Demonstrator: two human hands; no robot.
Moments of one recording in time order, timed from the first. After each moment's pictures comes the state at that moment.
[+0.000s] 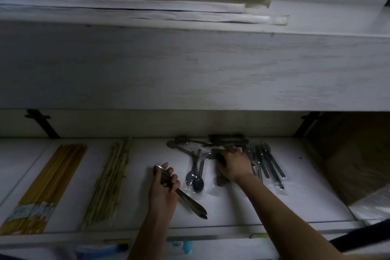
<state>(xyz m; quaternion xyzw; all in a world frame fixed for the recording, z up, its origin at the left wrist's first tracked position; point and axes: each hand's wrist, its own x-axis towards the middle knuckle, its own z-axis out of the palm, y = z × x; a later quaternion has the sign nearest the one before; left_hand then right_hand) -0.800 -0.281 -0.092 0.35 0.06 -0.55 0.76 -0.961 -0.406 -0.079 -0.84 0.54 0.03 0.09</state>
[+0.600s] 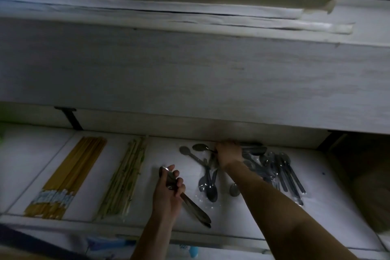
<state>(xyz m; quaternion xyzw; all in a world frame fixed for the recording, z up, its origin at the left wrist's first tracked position) -0.785 -0.270 -0.092 0.37 0.06 -0.52 0.77 -0.885 -0.438 -0.085 -0.86 0.51 0.07 0.00</state>
